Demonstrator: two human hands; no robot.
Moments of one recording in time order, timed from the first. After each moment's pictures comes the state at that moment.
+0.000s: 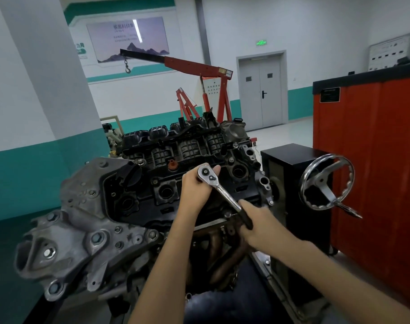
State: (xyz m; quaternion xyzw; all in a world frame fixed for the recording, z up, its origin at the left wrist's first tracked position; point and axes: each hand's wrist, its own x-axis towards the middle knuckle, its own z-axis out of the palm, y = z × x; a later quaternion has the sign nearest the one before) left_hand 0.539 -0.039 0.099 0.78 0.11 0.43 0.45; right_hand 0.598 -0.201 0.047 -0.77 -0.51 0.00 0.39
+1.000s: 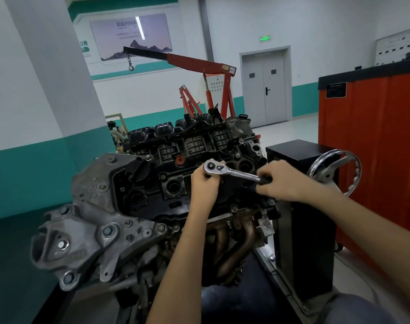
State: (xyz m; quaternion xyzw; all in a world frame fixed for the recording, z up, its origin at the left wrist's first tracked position) left_hand 0.535 -0.053 0.097 0.71 0.12 0.46 0.52; right_hand 0.640 -0.212 0.126 -0.81 -0.51 -0.02 0.29
